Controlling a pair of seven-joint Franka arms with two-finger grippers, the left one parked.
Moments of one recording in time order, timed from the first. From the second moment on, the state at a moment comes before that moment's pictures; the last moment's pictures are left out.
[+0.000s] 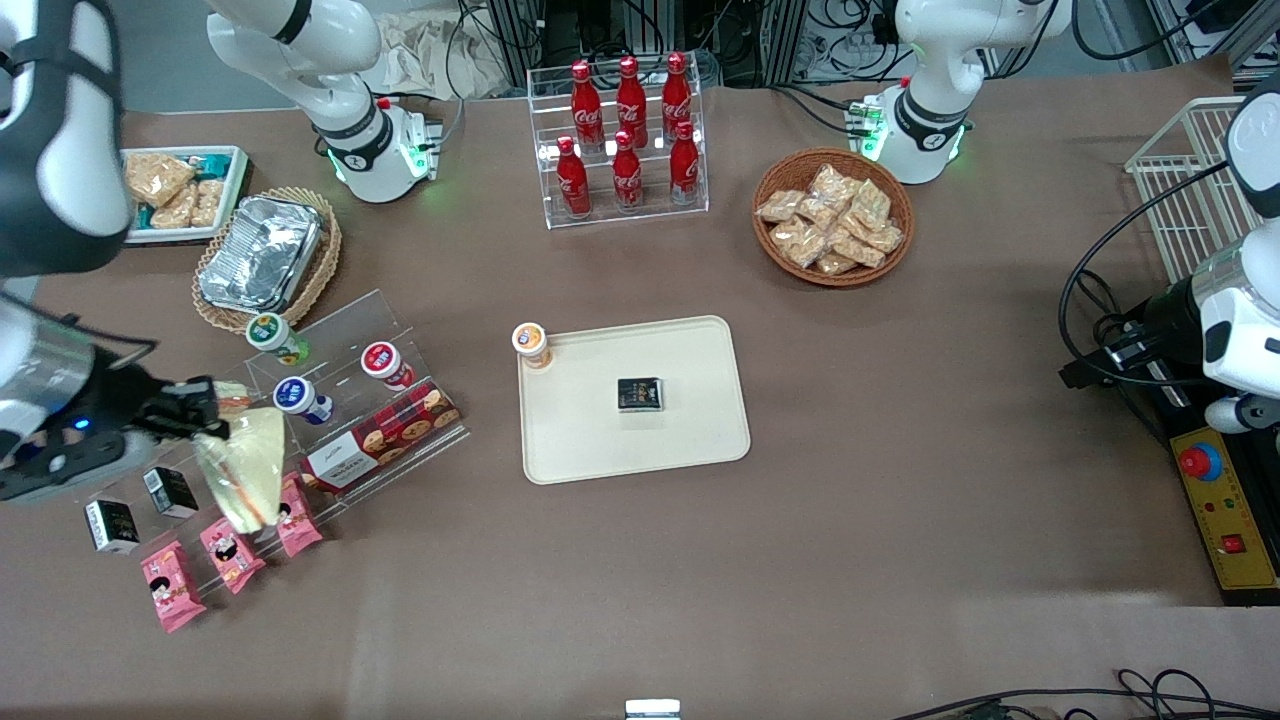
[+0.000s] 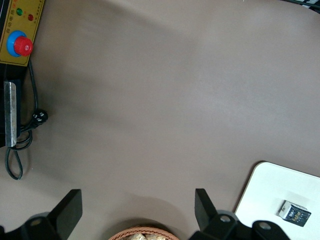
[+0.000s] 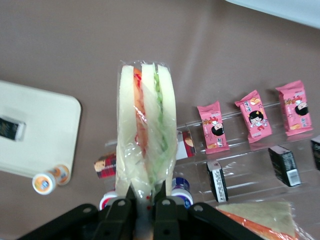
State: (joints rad) arm -0.02 0.27 0.10 -1.38 0.04 1.66 -0.25
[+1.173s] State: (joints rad) arm 0.54 0.49 0.11 -1.41 -0.07 1.91 -0.38
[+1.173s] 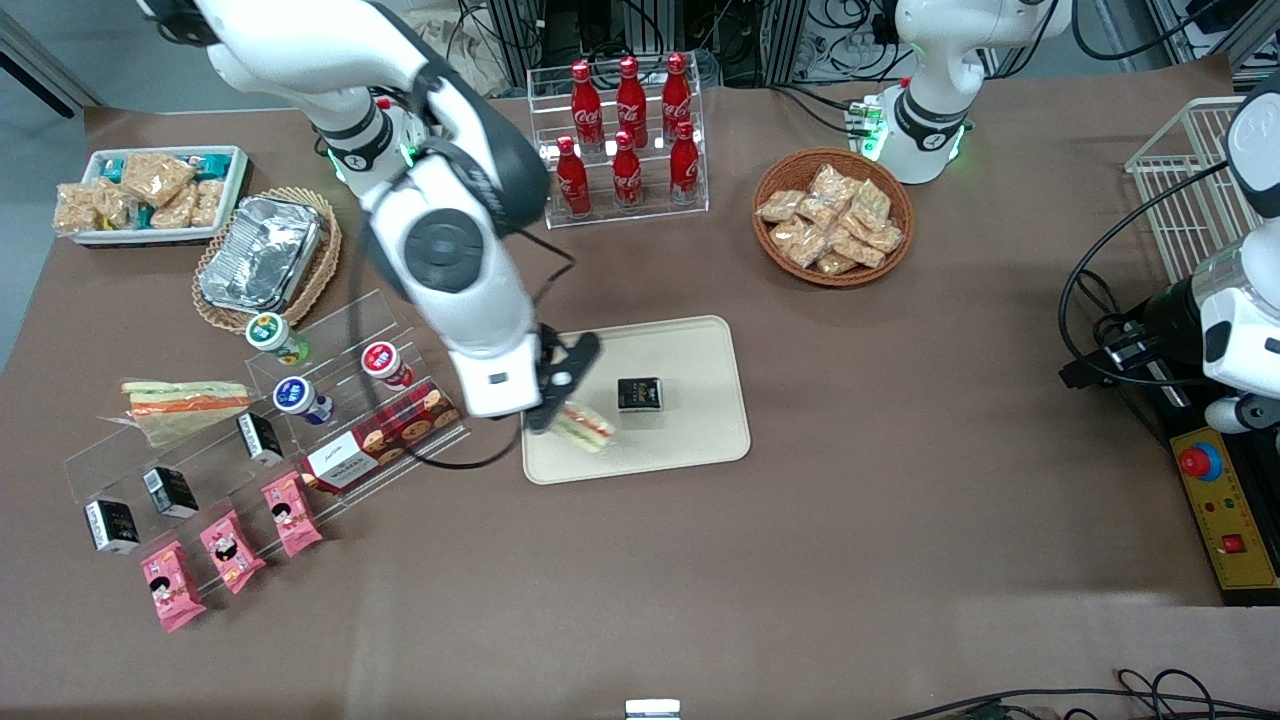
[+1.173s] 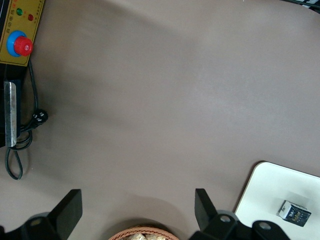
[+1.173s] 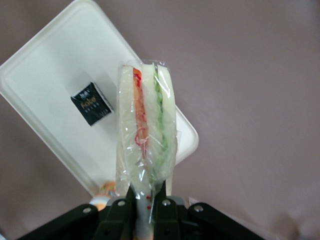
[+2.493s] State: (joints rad) arm 0.66 0.72 0.10 -1.47 -0.23 2.23 -0.51
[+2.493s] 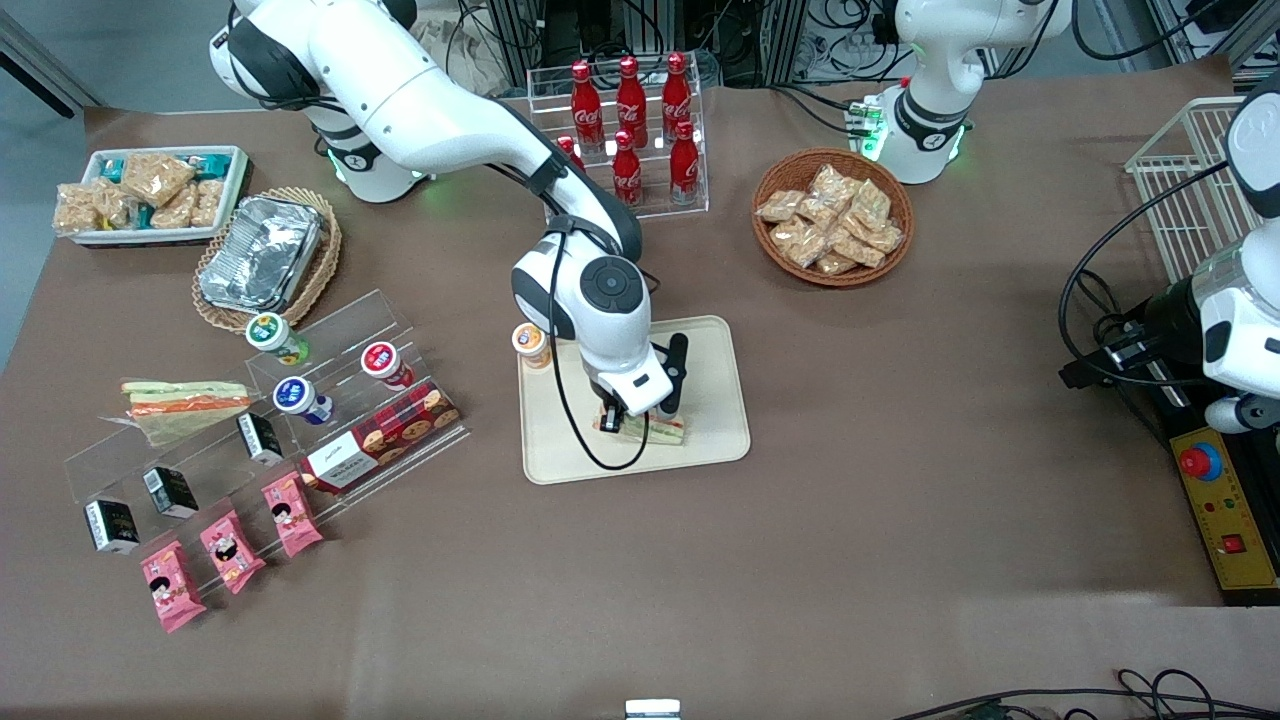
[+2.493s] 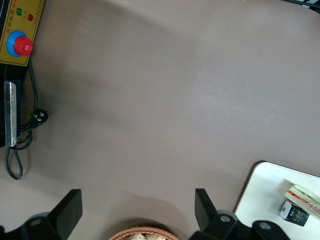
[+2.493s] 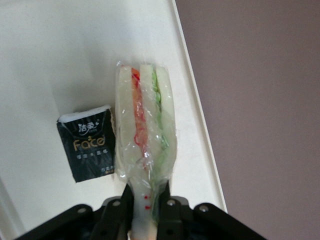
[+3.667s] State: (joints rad) arm 0.58 0.53 0.05 -1.44 -0.06 2.06 -0.45
